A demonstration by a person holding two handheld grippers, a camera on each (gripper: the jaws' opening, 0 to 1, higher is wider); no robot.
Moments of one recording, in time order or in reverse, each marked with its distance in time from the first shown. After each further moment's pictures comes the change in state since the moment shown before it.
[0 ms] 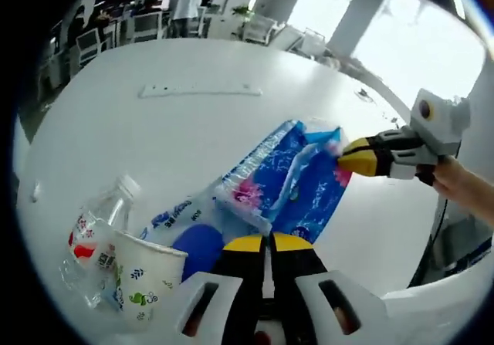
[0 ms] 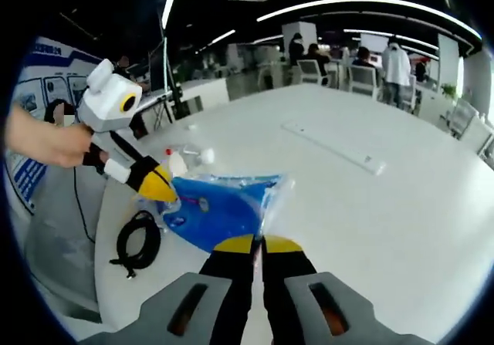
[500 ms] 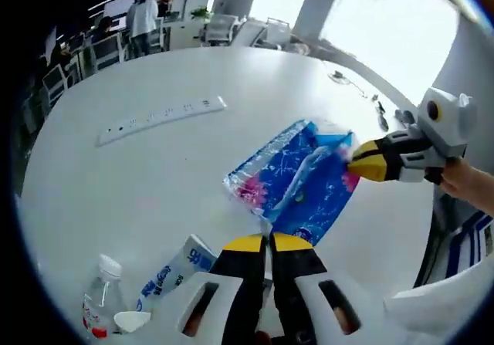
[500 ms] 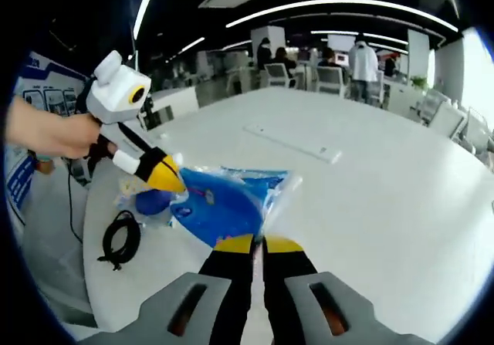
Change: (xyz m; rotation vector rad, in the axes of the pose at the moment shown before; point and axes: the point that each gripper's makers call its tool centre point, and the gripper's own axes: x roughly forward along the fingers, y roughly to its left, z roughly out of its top) left arm 0.038 -0.031 0.043 0.166 0.030 -0.080; right arm -0.041 -0.040 -0.017 0.070 -0.020 -0.154
